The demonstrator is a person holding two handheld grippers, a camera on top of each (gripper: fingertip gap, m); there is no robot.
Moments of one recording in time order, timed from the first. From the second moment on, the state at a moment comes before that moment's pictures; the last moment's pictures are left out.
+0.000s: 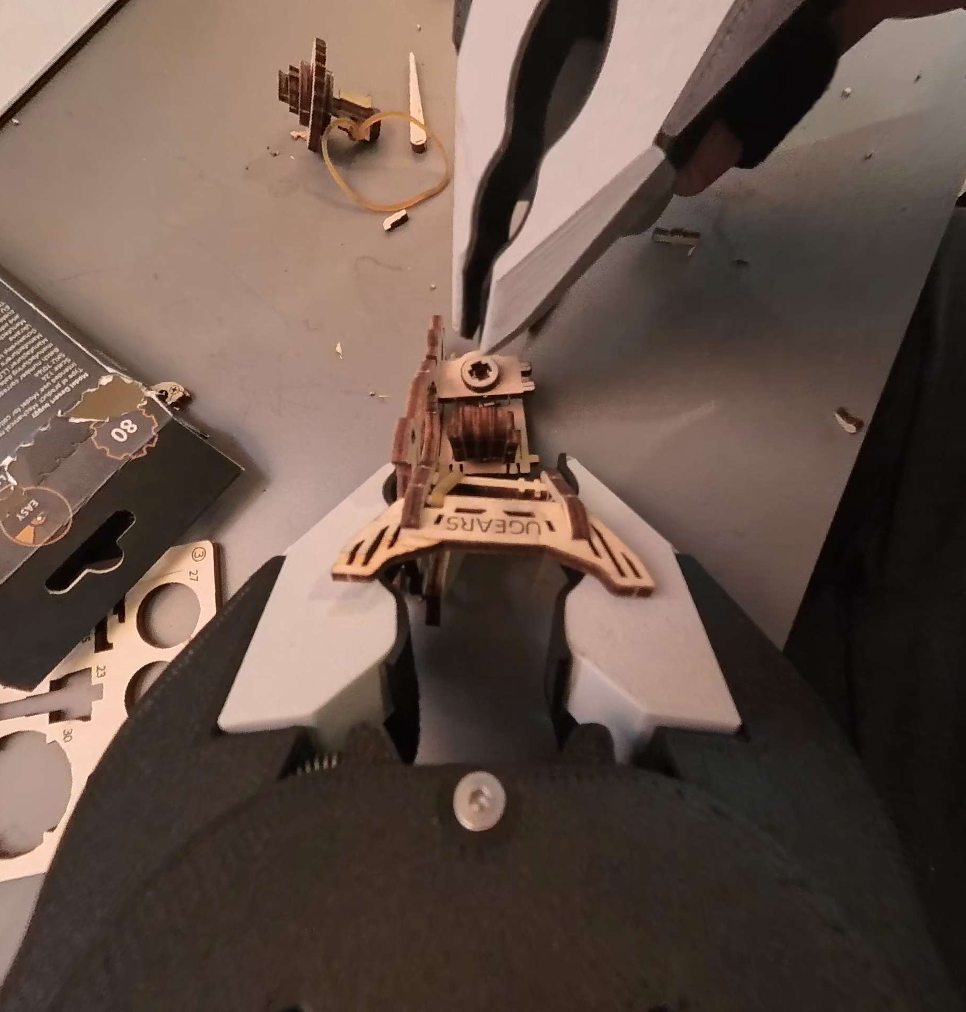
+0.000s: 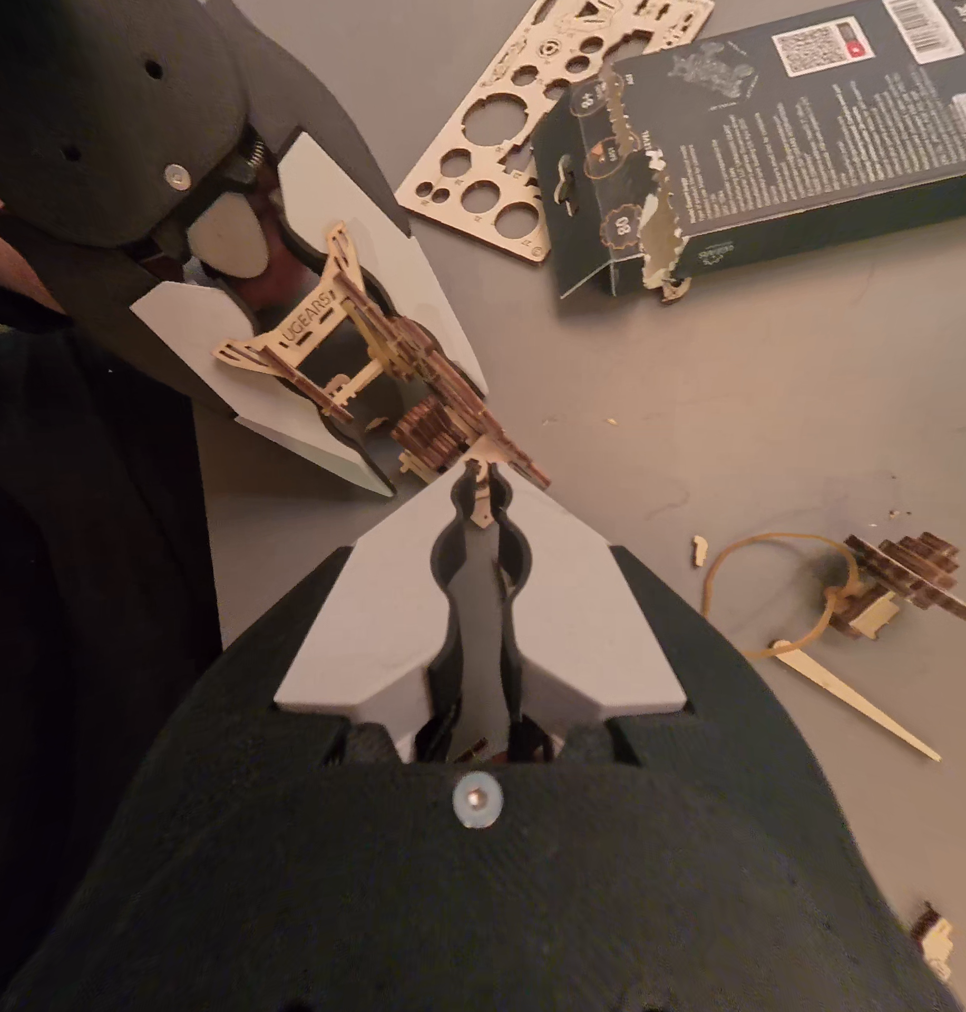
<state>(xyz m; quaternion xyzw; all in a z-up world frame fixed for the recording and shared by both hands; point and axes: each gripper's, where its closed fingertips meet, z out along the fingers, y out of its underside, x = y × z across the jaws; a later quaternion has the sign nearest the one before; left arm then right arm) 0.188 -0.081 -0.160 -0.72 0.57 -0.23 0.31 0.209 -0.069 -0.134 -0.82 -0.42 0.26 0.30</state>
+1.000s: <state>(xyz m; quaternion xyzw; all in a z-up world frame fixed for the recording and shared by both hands) 0.188 -0.081 -0.160 -0.72 0.57 -0.23 0.31 0.210 -0.067 -0.142 -0.83 -0.40 0.23 0.30</state>
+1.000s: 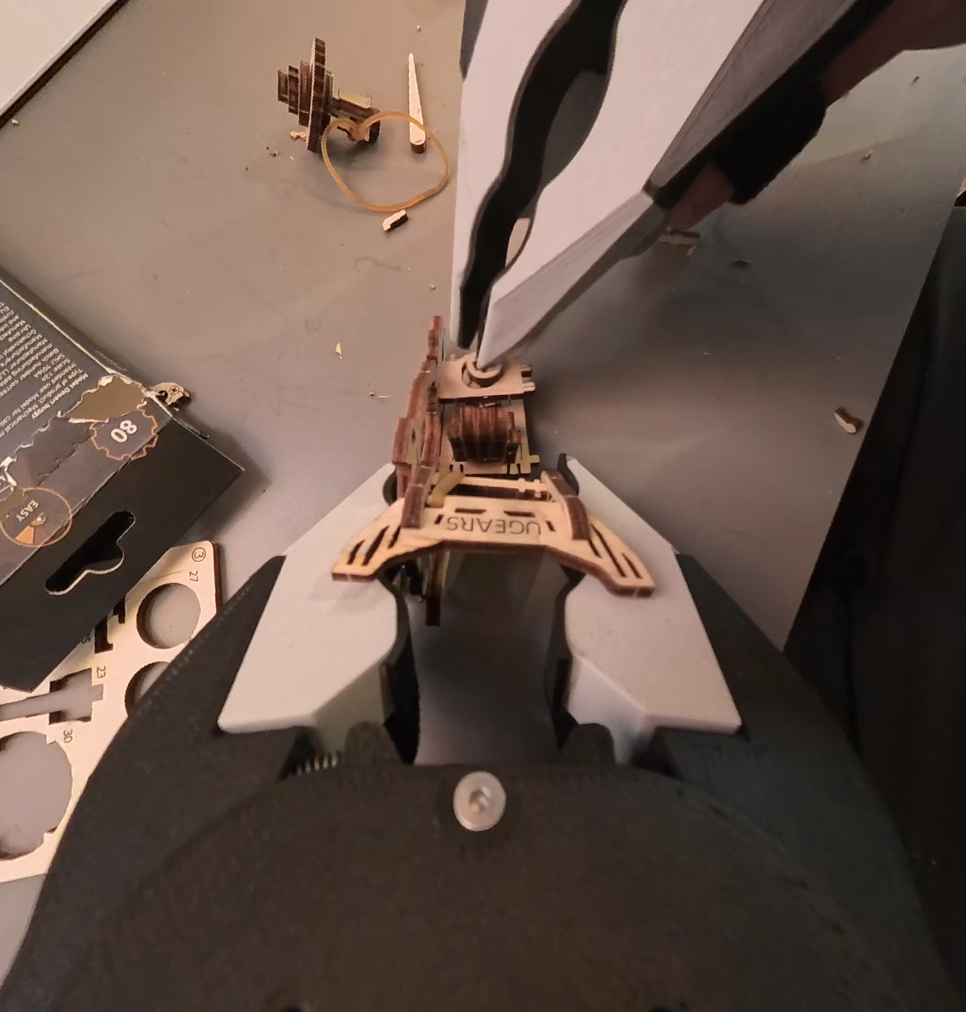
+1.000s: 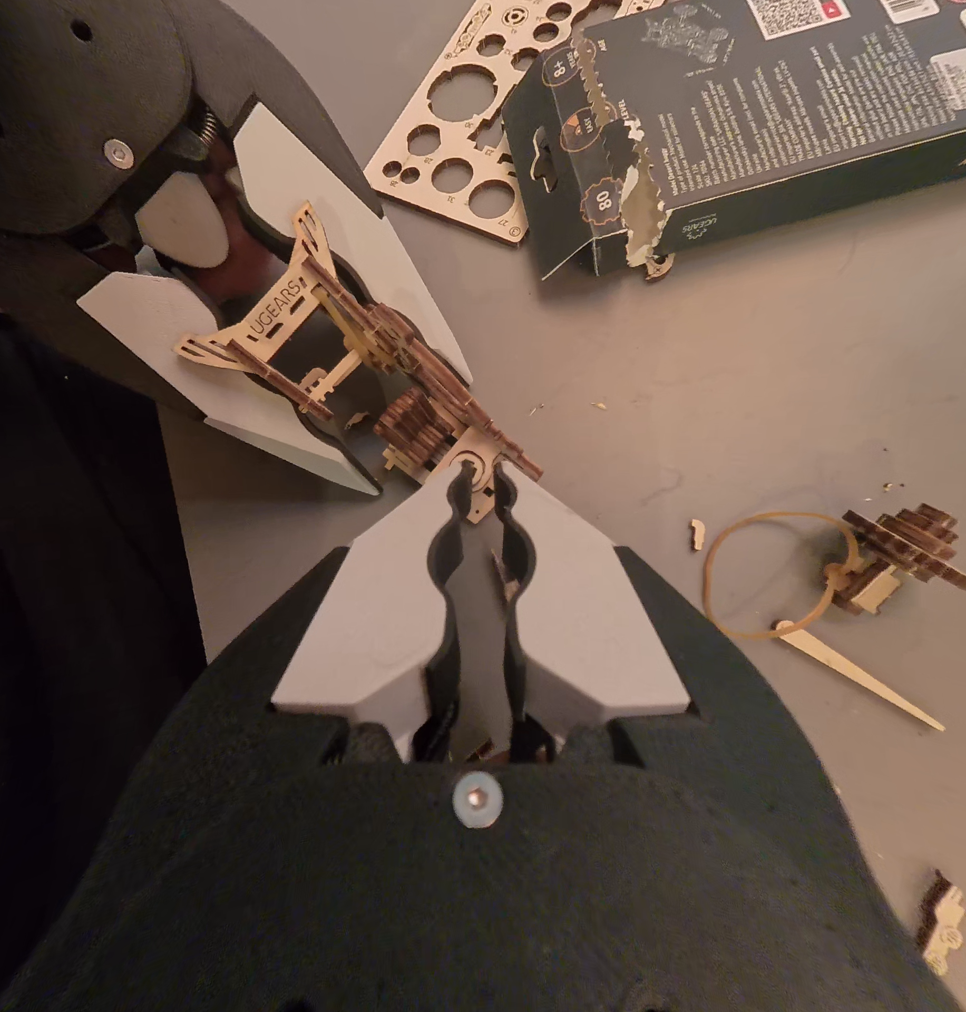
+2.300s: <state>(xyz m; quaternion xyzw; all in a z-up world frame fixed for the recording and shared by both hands) 0.185 -0.078 -0.160 -0.72 0.58 -0.23 0.31 0.208 -0.072 -0.130 -0.75 -0.53 0.22 0.32</state>
